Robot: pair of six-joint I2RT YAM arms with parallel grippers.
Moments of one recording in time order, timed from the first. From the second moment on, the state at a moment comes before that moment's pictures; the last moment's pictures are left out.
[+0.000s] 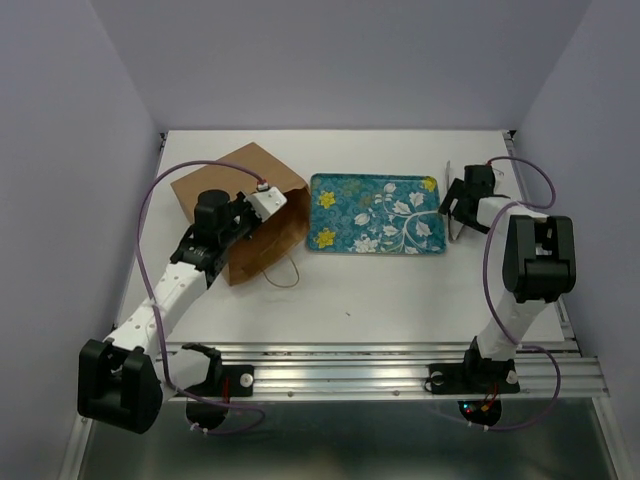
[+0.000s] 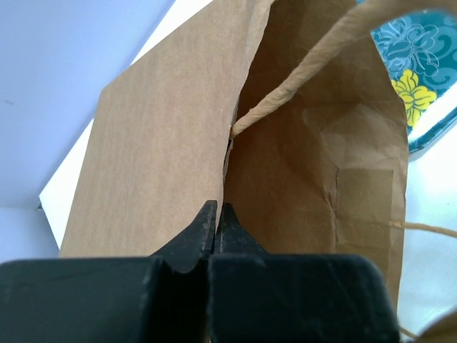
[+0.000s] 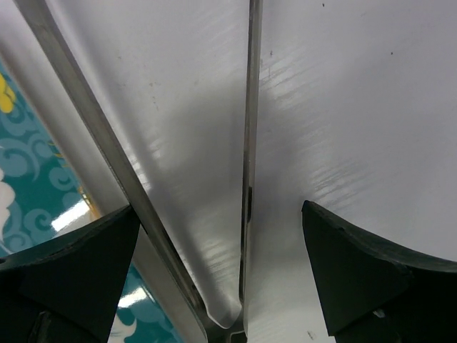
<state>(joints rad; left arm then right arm) -0.29 1.11 0.75 -0.02 0.22 0.64 -0.05 1.82 1.12 -0.18 0.28 0.41</state>
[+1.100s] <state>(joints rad) -0.29 1.06 0.71 0.01 0.24 0.61 -0.06 1.53 1.09 -0.17 0.27 0.36</state>
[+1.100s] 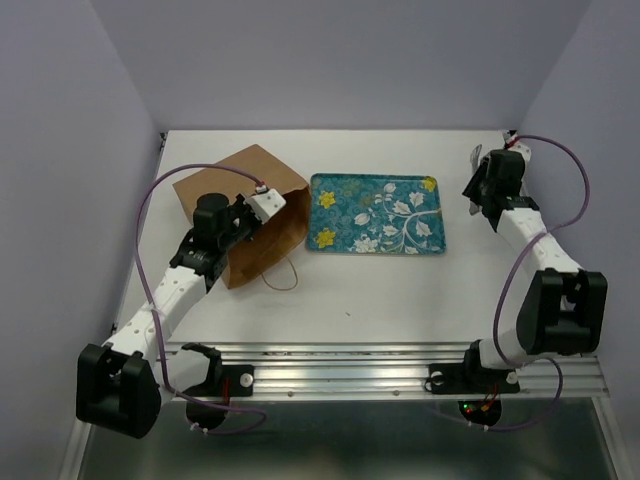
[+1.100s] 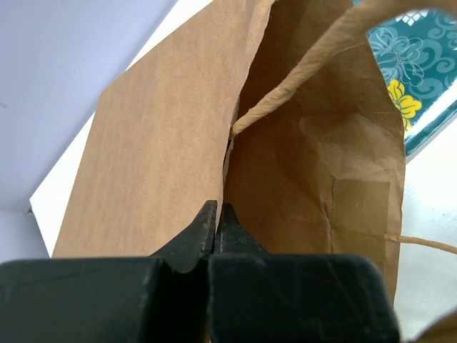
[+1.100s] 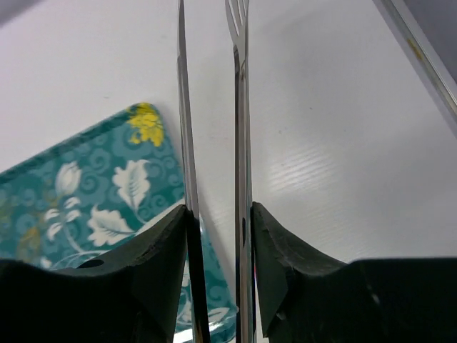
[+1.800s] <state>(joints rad) -0.29 1.13 0.77 0.04 0.23 0.51 -0.06 1.03 0.81 -0.16 -0.80 0.50</state>
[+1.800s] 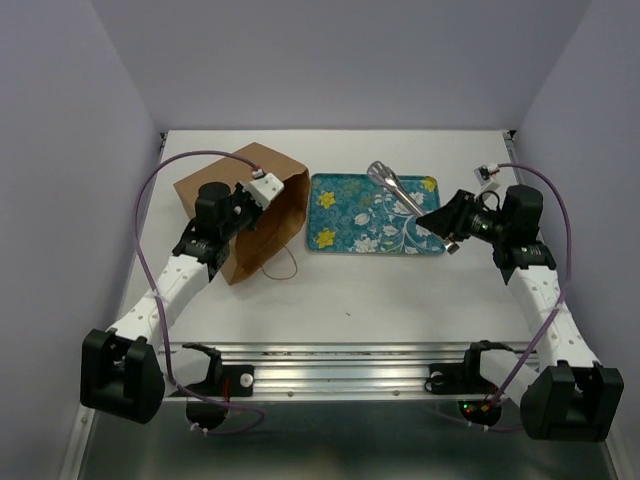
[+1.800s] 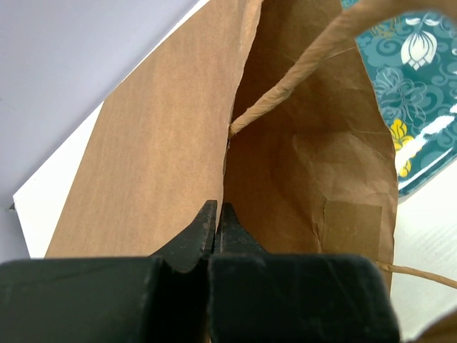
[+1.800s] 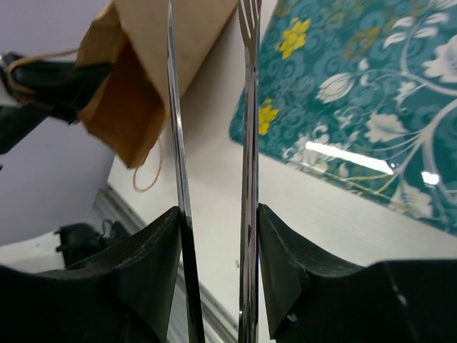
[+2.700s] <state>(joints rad) -0.34 1.25 0.89 0.05 0.19 0.36 0.58 1.16 0.91 -0.22 -0.56 0.68</state>
